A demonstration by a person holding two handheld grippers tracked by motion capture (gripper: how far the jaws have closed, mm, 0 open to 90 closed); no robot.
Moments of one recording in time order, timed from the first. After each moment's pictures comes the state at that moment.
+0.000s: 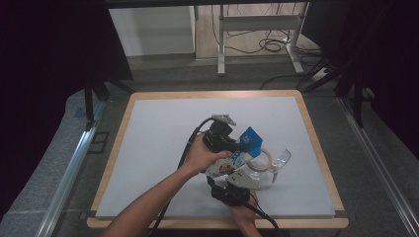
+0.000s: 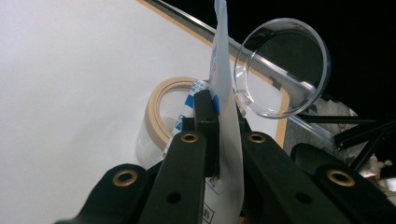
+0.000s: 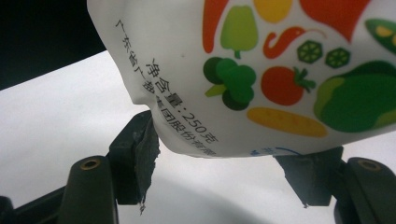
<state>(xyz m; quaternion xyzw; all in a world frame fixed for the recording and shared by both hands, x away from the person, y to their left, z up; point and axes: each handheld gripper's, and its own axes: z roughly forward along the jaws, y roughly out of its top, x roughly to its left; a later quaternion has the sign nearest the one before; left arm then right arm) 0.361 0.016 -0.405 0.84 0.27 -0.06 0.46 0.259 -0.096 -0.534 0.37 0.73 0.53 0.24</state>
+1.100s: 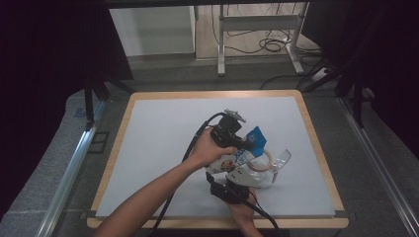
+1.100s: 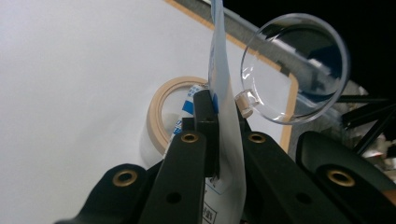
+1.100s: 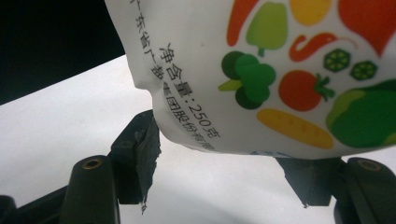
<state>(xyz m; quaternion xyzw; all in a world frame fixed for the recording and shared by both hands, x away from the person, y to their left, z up) 0.373 -0.006 -0.396 0.87 0.26 -0.06 0.41 0.263 -0.093 -0.528 0.37 0.72 0.54 0.24</state>
